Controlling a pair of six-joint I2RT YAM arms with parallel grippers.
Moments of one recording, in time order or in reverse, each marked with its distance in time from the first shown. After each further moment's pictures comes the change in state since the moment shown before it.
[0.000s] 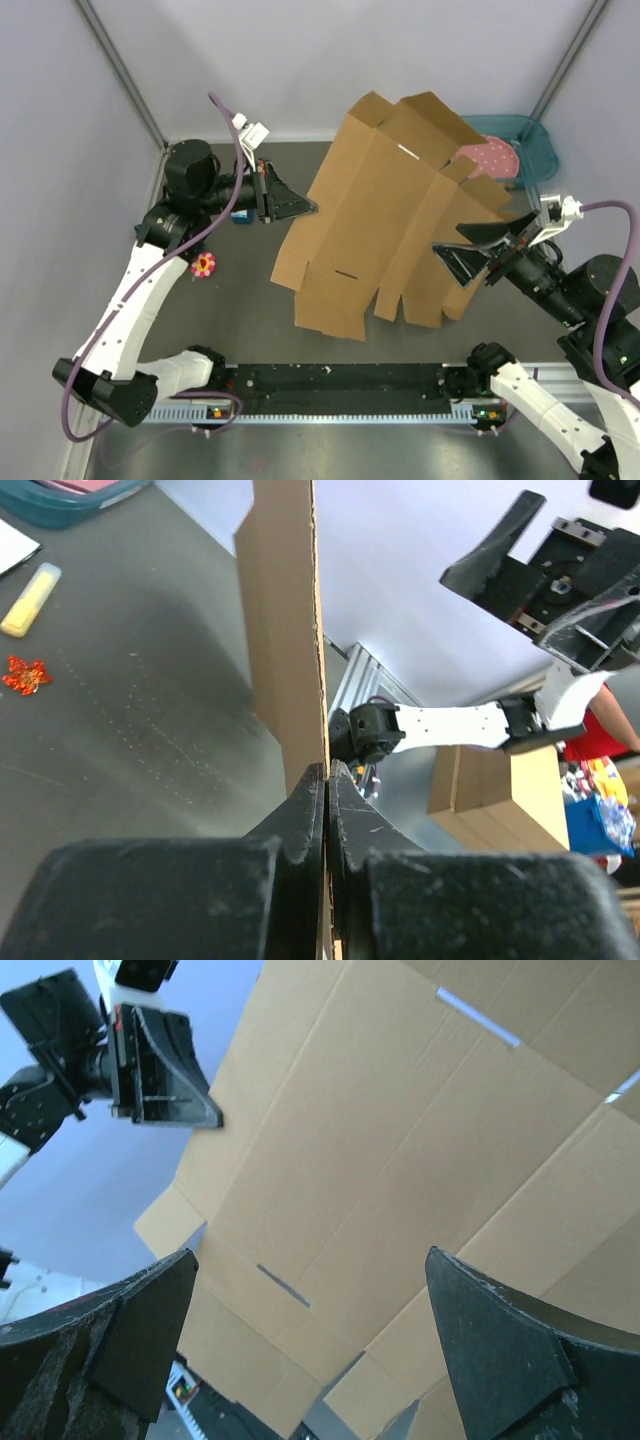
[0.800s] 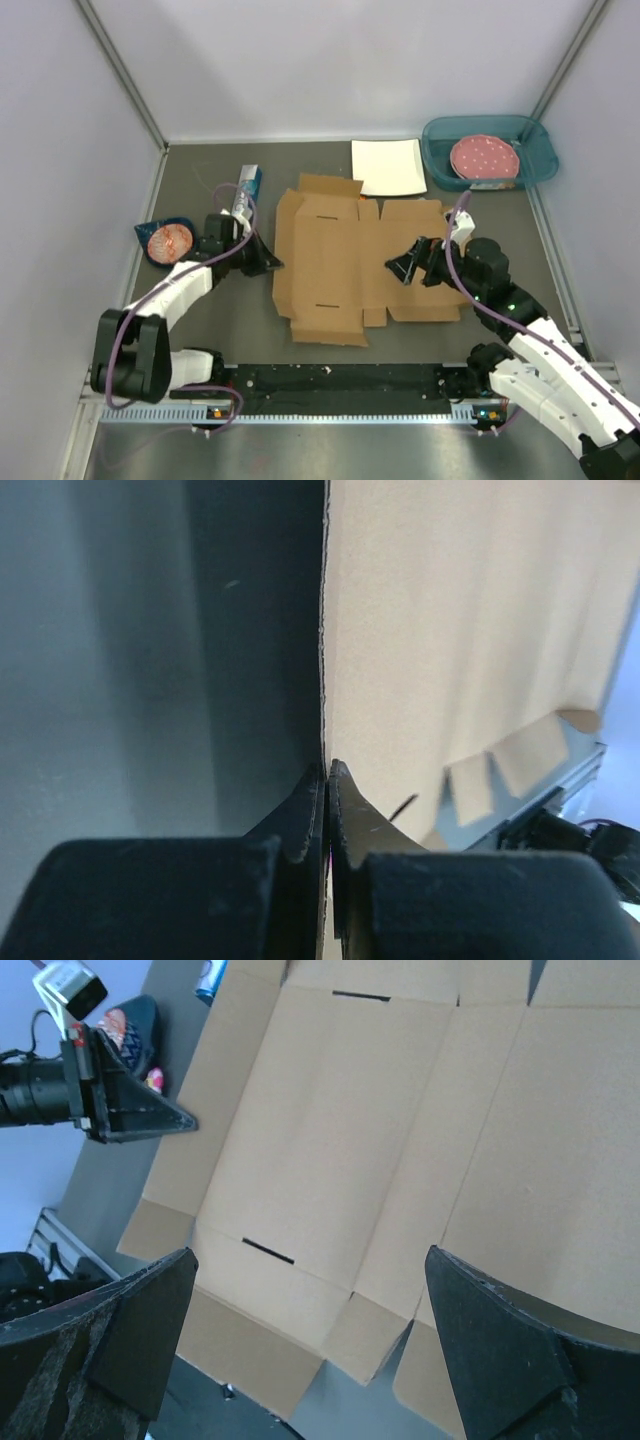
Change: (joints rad) left arm 0.211 0.158 -0.754 0.213 -0.422 -0.050; right arm 0.000 0.159 -0.586 0.302 0.016 0.078
